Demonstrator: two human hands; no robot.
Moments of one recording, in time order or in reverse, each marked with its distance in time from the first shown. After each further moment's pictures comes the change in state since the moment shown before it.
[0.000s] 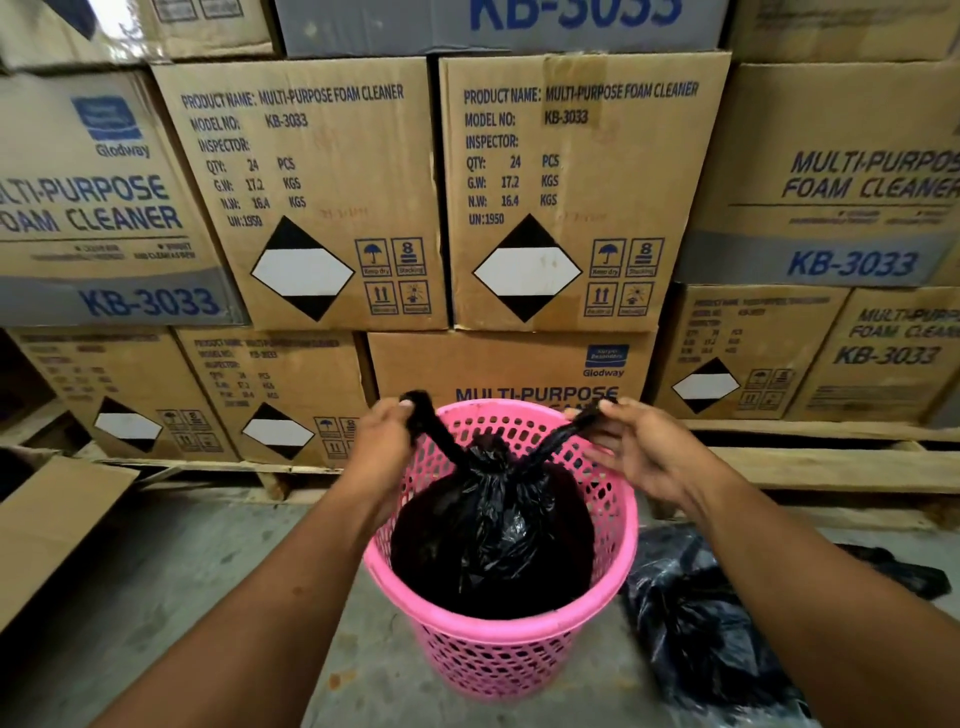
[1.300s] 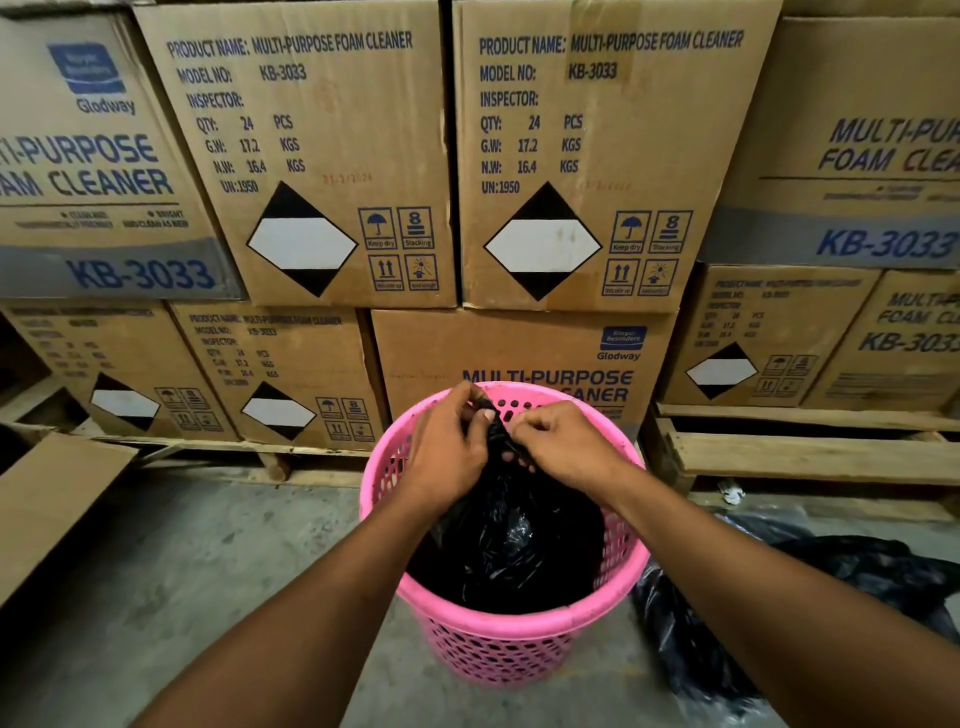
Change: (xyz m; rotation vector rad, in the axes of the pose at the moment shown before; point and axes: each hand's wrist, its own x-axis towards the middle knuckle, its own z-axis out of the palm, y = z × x) left_hand -0.003 -0.028 0.034 0.699 -0.075 0.607; right_hand 0.015 0.048 0.077 -0.799 -0.081 -0.222
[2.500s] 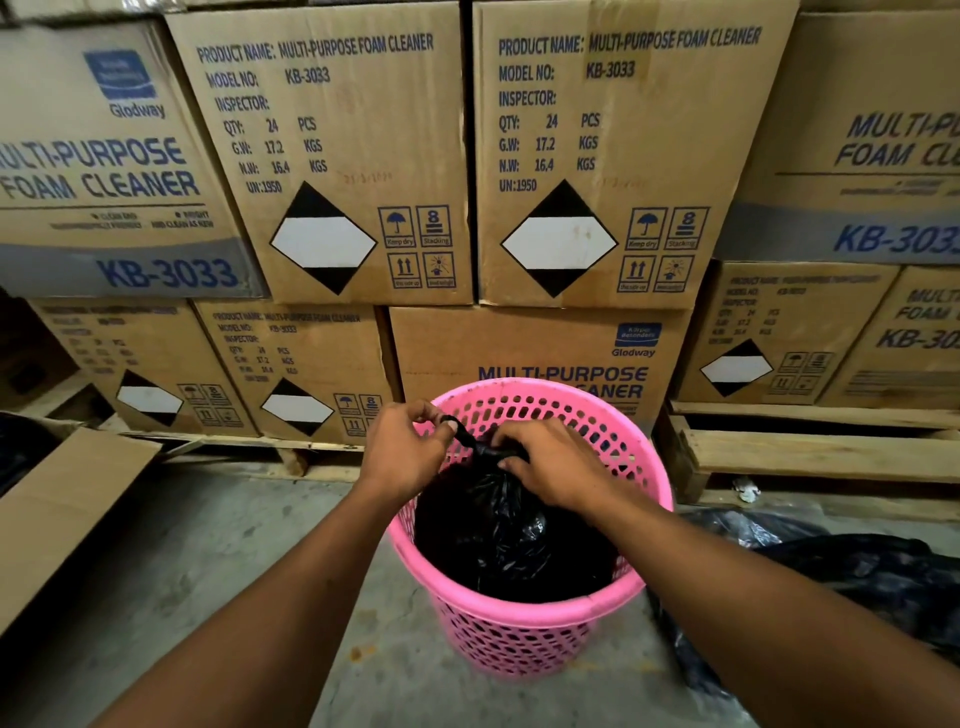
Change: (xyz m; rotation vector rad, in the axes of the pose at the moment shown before) left_hand -0.007 -0.027 -0.046 0.030 0.022 -0.312; right_hand 0.009 0.019 0.025 -0.655 -0.011 -0.291
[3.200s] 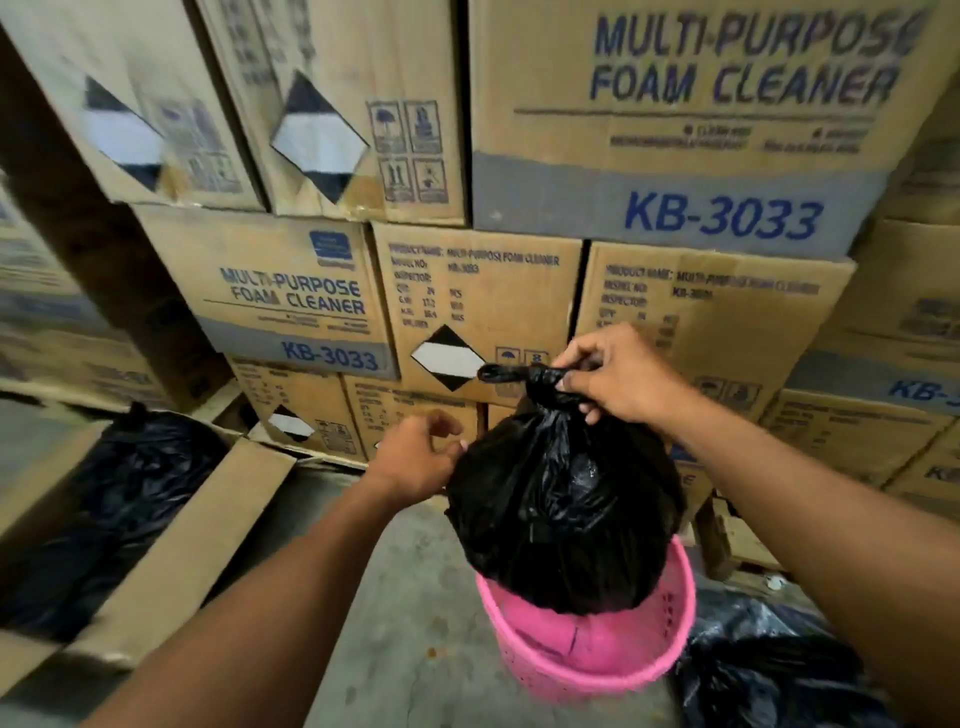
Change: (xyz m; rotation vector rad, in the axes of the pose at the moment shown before) left_hand 0.007 0.119 -0.198 0.117 -0.126 -0.069; right_hand 0.073 -0.170 -0.251 0.431 0.003 0.099
